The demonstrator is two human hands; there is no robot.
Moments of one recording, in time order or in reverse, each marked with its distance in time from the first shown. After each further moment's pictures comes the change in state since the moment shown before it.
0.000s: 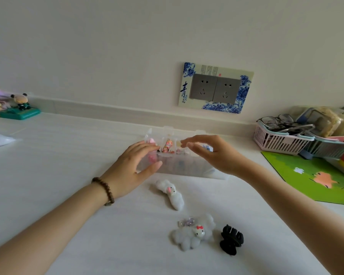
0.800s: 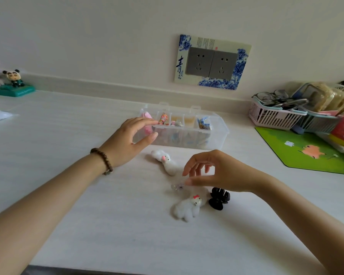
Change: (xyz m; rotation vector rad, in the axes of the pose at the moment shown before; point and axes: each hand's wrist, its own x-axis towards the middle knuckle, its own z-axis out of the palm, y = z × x) left_hand -0.009 0.015 0.001 -0.052 -0.001 0.010; right_hand -0.091 -0.016 0.022 0.133 -0.313 0.075
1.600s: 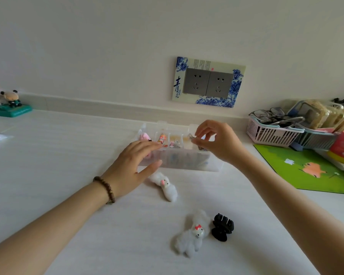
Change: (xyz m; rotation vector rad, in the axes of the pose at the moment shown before) left_hand 0.005 0.000 0.010 0.078 0.020 0.141; right_hand 0.070 0.018 -0.058 -0.092 0.584 0.005
